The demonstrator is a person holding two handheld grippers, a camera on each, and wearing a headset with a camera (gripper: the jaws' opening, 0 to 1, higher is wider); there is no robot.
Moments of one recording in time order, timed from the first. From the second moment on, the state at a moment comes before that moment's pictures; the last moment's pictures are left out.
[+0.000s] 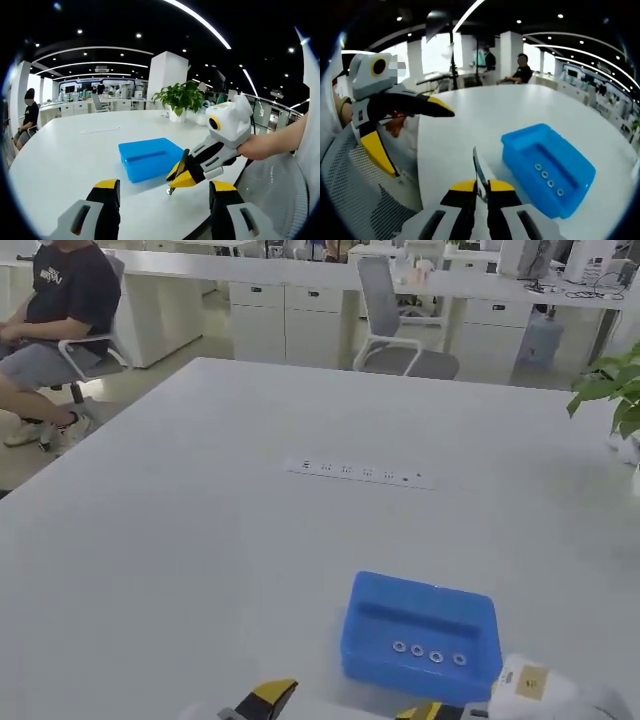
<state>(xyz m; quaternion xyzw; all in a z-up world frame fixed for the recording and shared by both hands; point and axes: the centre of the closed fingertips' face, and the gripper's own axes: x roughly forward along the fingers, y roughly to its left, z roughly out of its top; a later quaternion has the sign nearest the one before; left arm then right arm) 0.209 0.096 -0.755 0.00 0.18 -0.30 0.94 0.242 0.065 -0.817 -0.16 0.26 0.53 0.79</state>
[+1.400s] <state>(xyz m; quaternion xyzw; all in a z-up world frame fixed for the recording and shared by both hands) 0.209 0.098 -0.756 0.00 0.18 -0.30 0.94 0.245 0.062 -0.818 -0.14 0.27 0.51 0.80</state>
